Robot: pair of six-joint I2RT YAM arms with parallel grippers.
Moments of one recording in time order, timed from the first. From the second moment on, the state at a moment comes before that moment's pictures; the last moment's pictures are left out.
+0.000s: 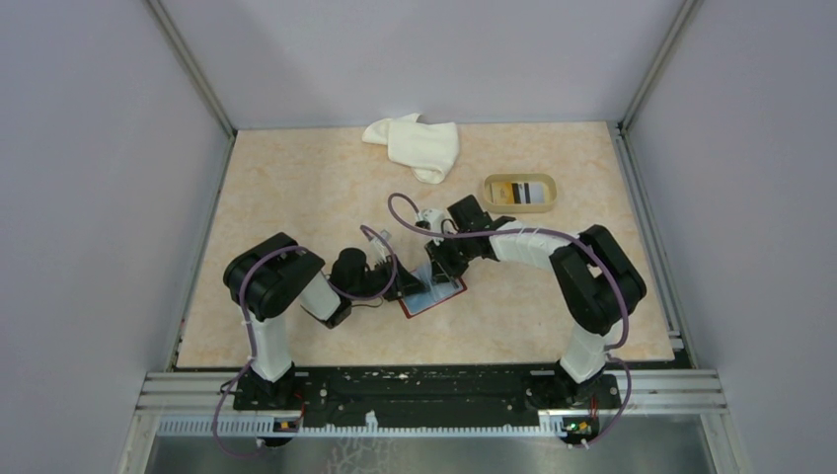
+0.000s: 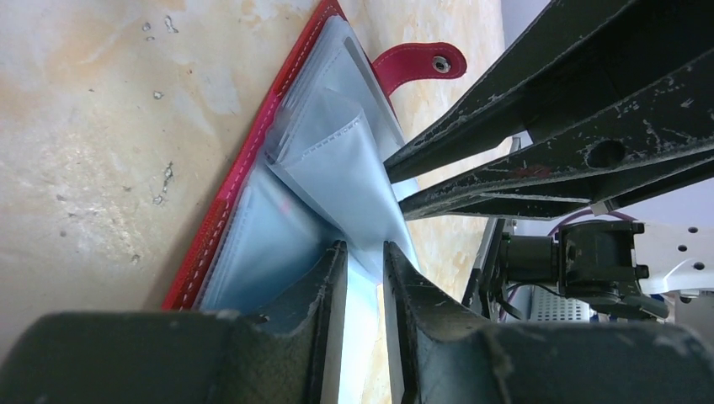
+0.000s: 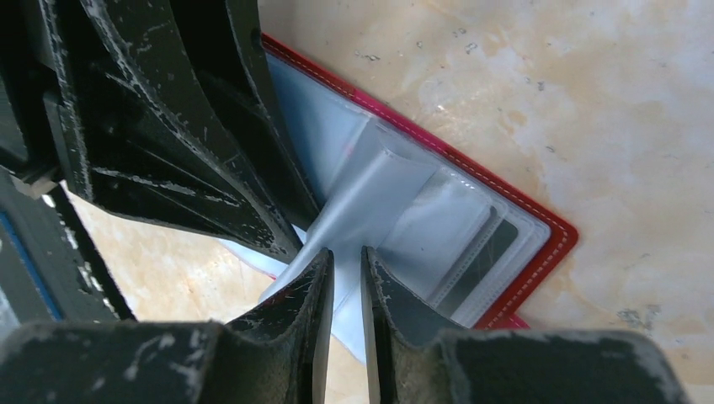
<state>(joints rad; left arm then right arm) -0.64 1.92 0.40 1.19 0.50 -0.96 0.62 1.74 1.00 -0.29 -0.52 -0.14</state>
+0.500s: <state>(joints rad) -0.61 1.97 0.28 1.45 0.53 -1.02 0.55 1.77 0.95 -0.23 -0.78 0.01</state>
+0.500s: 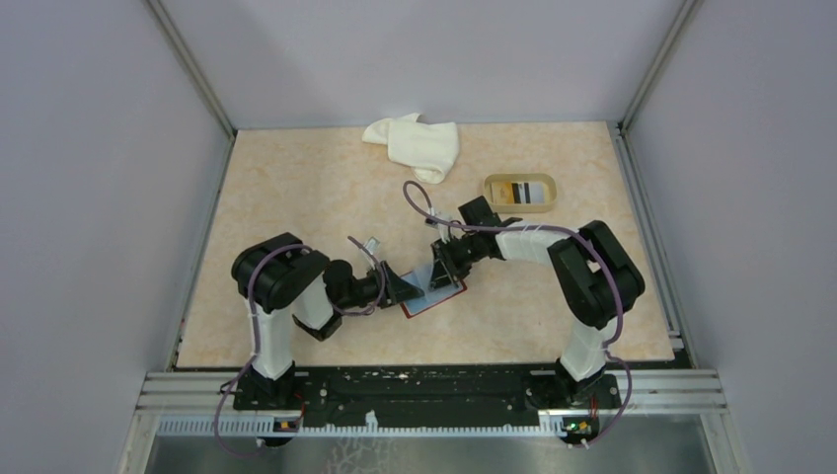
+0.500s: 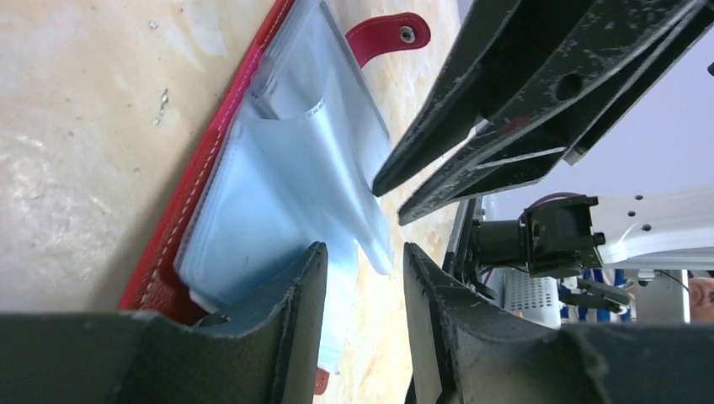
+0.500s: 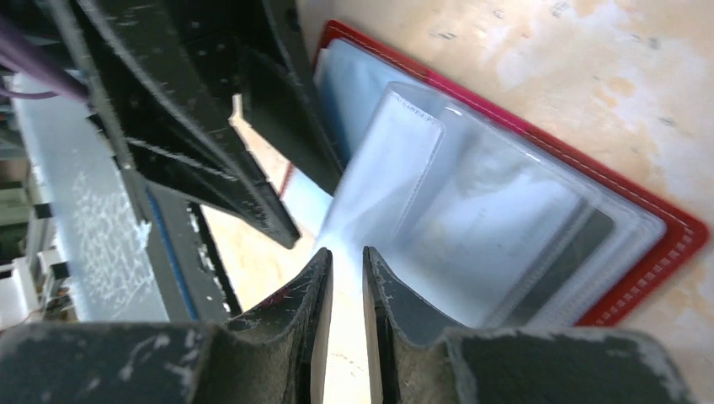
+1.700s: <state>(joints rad) -0.59 0.75 0.06 0.72 0.21 -0.77 0.55 1.50 1.00 -0.40 -0.53 -0.44</state>
